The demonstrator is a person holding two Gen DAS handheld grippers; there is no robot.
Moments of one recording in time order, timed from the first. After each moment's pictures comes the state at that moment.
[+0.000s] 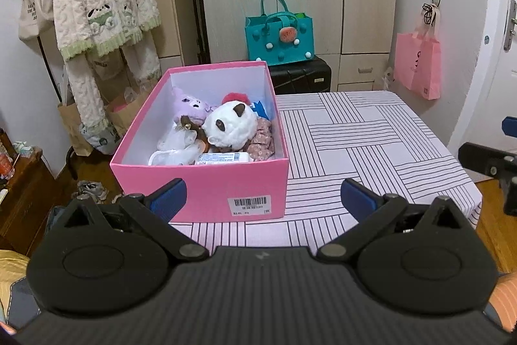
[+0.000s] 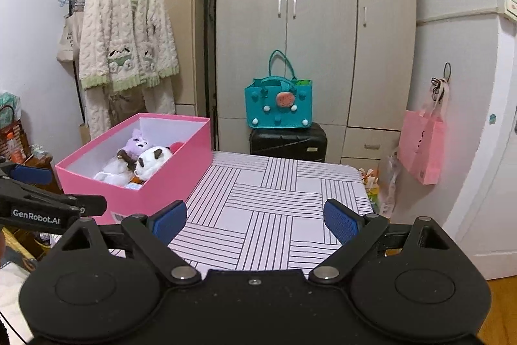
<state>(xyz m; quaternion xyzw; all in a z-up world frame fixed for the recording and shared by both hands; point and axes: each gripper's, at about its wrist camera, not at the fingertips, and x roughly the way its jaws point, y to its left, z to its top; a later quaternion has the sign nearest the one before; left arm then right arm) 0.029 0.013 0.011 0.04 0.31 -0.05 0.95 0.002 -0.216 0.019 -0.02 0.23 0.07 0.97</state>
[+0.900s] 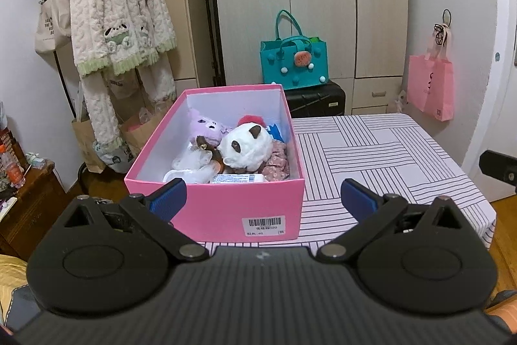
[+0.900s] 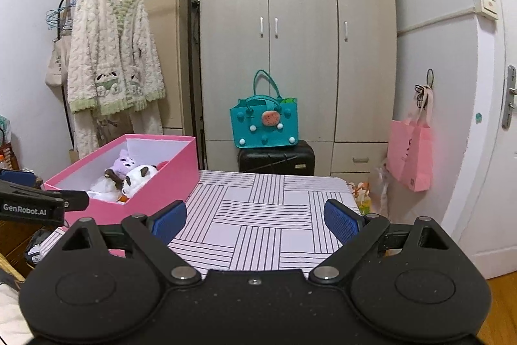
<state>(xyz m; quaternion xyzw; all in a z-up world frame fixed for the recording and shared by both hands) 0.025 0.018 0.009 0.04 0.25 -0.02 0.97 -0.005 -0.224 0.003 0.00 0.19 0.05 0.98</state>
